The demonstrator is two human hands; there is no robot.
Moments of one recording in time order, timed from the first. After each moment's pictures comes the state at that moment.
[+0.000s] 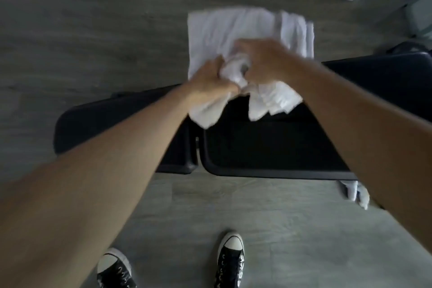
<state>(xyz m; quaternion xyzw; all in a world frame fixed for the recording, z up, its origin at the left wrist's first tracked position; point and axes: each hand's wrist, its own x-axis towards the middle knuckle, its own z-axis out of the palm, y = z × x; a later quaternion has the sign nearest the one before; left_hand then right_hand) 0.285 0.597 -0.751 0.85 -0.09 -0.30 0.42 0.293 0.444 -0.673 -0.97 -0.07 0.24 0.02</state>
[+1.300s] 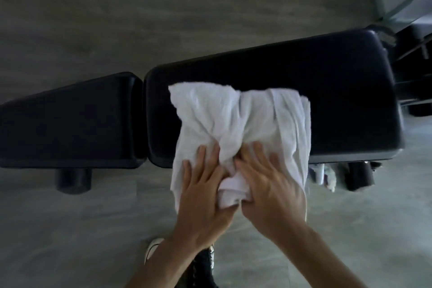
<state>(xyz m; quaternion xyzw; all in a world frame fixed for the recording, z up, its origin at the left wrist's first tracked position) 0.018 0.510 -0.762 0.86 -0.13 -0.23 0.43 0.023 0.359 -0.691 -0.97 -0.01 0.20 0.15</state>
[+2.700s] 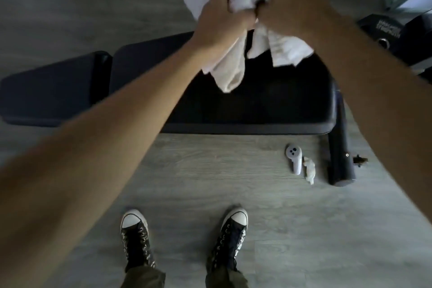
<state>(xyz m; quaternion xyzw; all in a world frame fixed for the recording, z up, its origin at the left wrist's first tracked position) 0.200 0.312 -0.637 0.80 -0.04 -0.12 0.58 0.203 0.162 -0.593 -0.96 -0.10 -0.02 0.25</state>
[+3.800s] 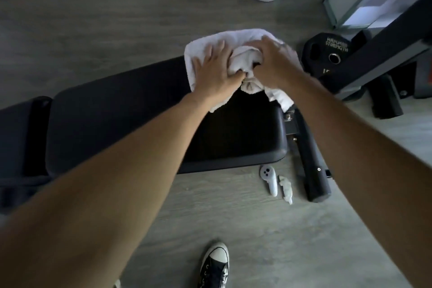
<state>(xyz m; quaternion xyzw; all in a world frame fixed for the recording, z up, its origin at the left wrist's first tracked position) 0.222 0.182 -0.719 0.91 -0.15 -0.14 0.35 0.197 0.030 -0.654 -0.98 0.07 0.09 0.15</state>
